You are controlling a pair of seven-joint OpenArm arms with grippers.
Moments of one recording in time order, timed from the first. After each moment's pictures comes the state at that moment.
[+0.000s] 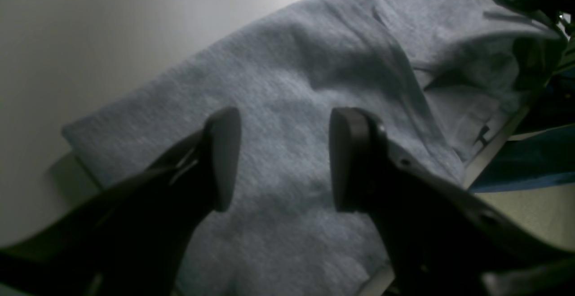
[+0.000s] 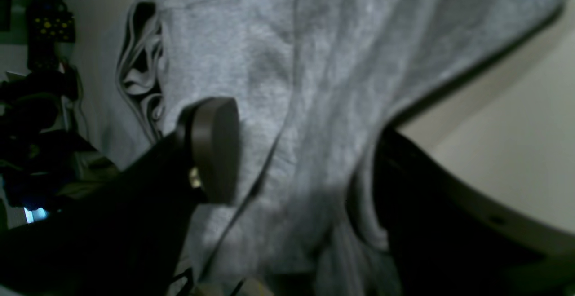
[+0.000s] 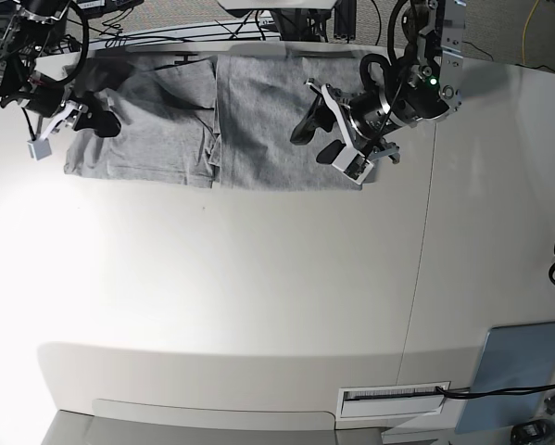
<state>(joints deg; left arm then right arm) 17.2 -7.5 5.9 111.3 -26.5 -30.0 49.9 -14.0 22.3 38.7 74.0 70.9 38.8 -77.8</state>
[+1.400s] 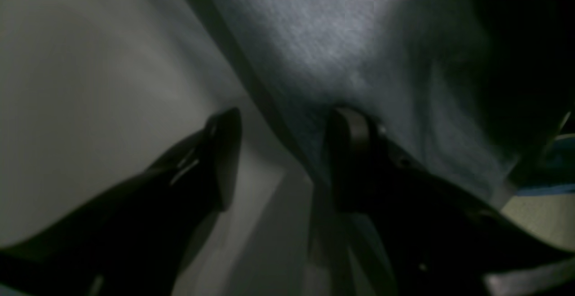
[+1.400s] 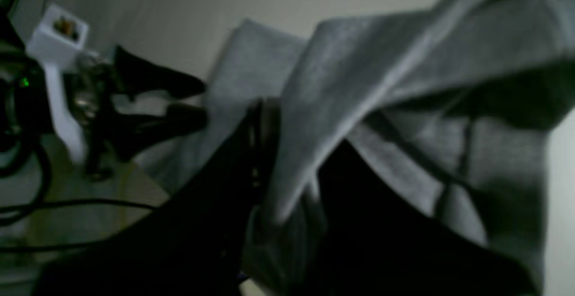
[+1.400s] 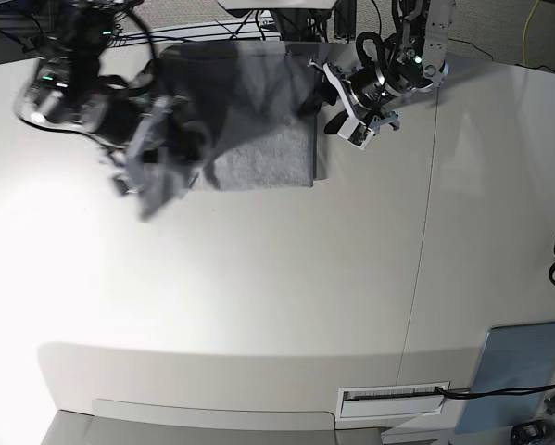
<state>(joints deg) 22.8 -7.2 5.9 97.2 -15.9 -30.4 32.1 -15.6 7.5 16.4 120.6 49.1 32.9 -75.9</state>
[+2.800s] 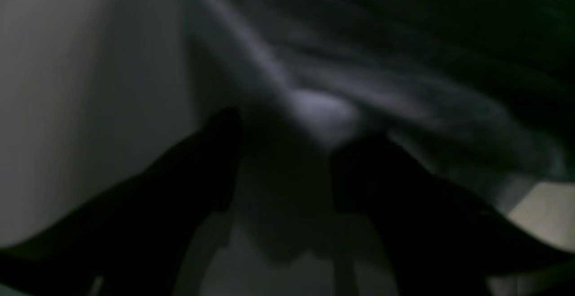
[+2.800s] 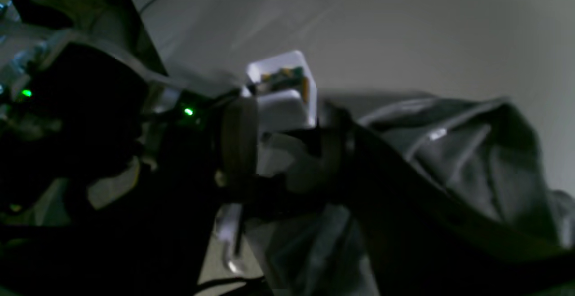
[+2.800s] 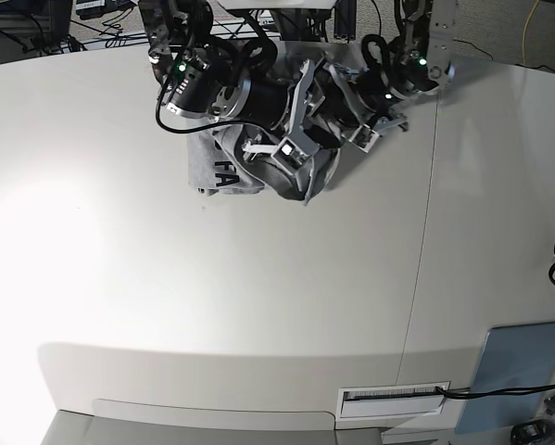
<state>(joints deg) 22.8 -7.1 2.4 102.2 -14.3 -30.4 40.5 -14.4 2.6 -20.0 121.8 27.7 26.6 -59.2</state>
